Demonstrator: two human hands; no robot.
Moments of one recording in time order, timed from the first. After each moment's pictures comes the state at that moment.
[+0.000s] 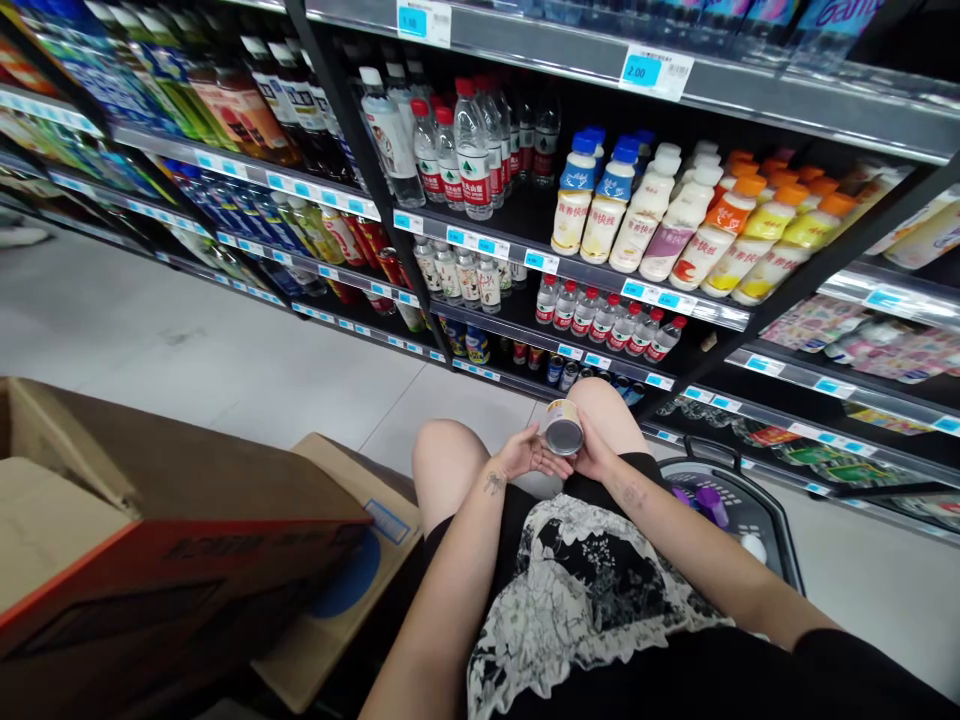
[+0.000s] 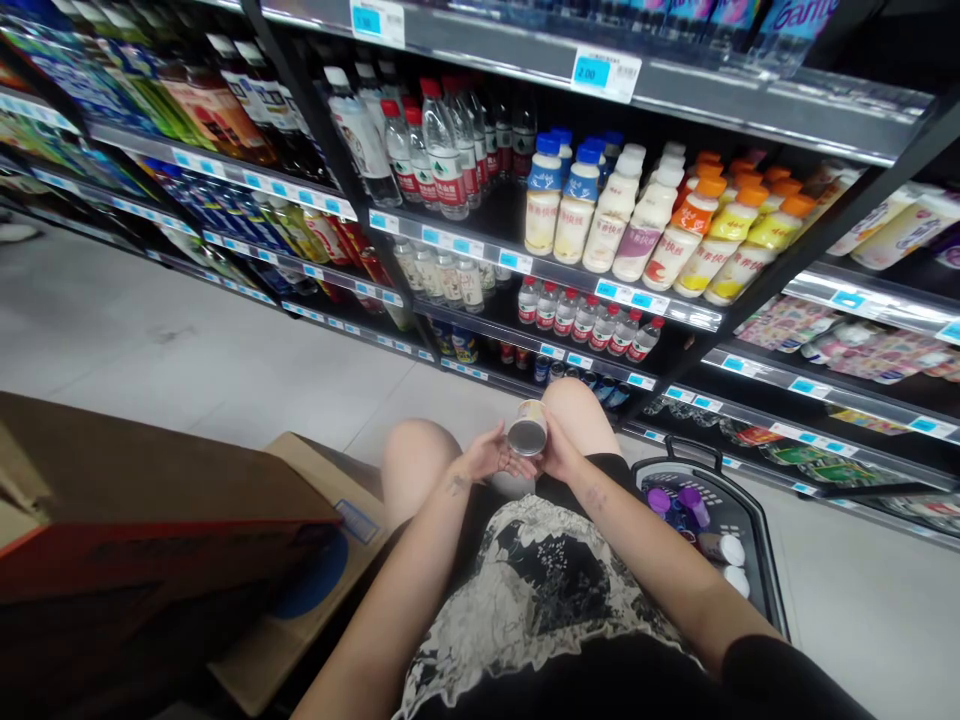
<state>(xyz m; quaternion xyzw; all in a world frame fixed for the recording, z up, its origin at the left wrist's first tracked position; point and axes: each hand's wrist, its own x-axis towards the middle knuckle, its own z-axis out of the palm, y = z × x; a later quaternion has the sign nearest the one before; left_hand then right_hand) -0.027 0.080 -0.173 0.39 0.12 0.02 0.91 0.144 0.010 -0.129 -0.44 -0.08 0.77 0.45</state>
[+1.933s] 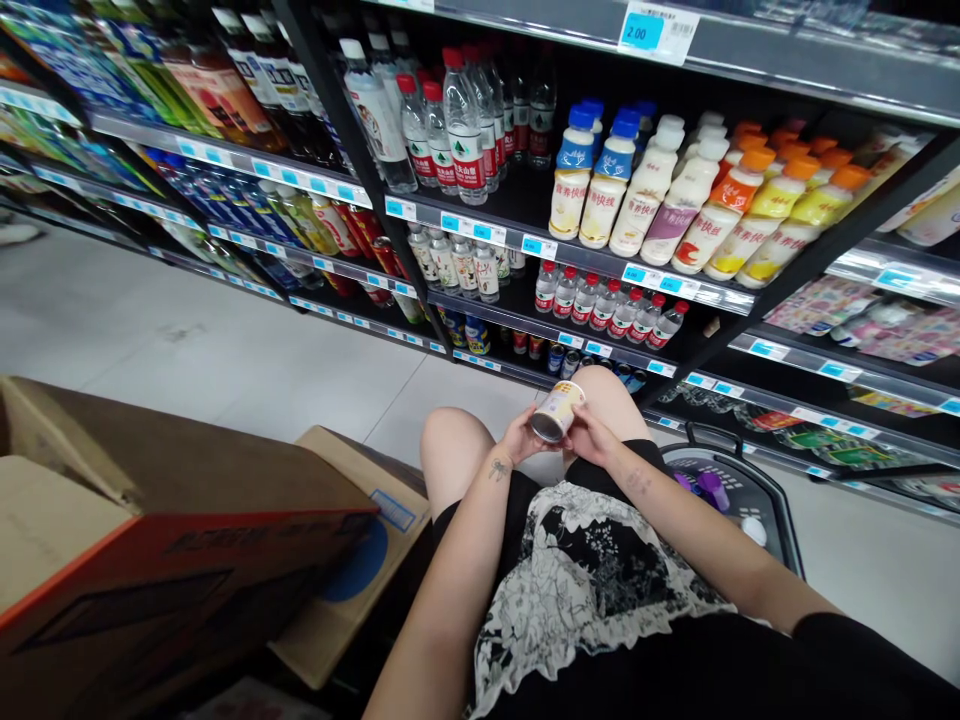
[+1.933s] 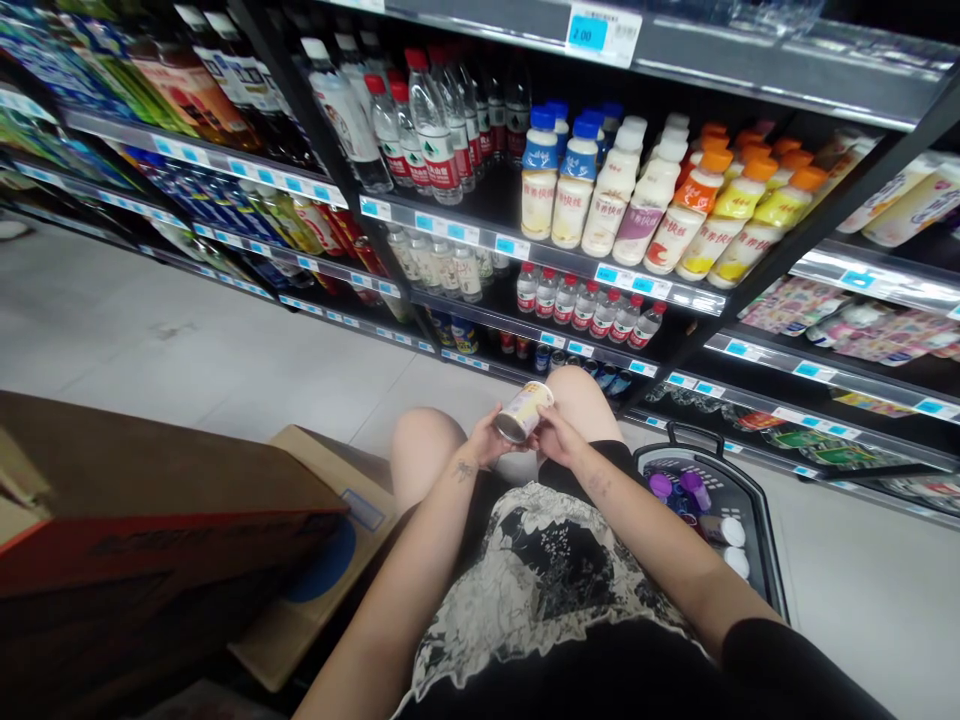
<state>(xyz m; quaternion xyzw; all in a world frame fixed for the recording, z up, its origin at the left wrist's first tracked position) -0.017 0.077 -0.178 0.27 0.15 0.14 0.94 0.149 0.007 -0.134 -0.37 -0.16 0.76 0.51</state>
